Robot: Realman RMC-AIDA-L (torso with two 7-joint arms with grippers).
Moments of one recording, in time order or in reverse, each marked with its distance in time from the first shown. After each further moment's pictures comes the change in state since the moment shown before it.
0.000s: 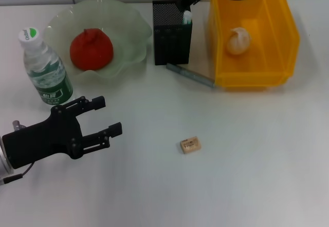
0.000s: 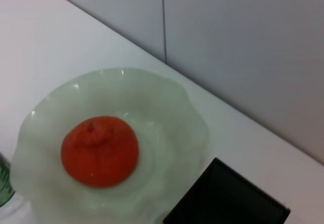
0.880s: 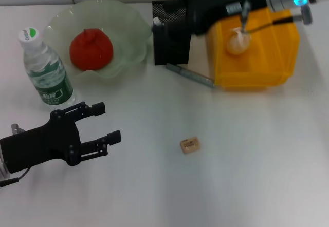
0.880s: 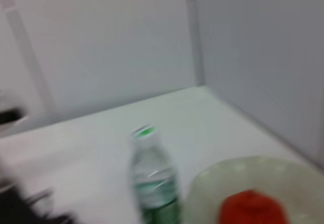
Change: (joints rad) left arm 0.003 0.016 0.031 0.002 0.008 0.017 -0.001; right arm -0.354 0.001 0.015 -0.184 0.630 -0.179 -0.681
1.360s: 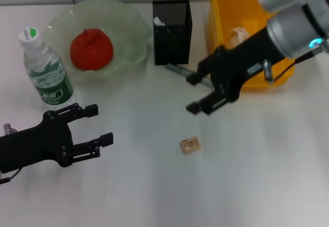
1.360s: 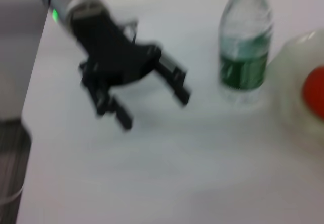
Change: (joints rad) left arm 0.005 0.026 0.021 0.006 0.000 -0.002 0.006; right arm 0.051 0.007 -0.039 0.037 -0.283 -0.221 -0.086
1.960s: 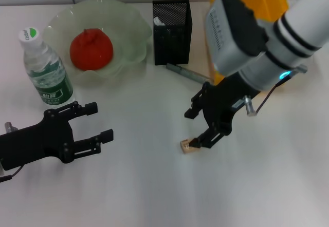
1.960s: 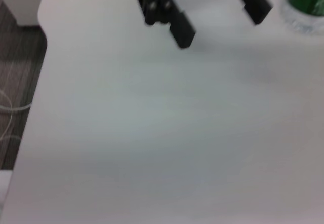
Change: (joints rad) left arm -0.004 -0.007 -0.004 0.000 0.000 -0.042 -0.005; right arm 0.031 0.029 -0.256 0.072 -0.065 0.120 -0.020
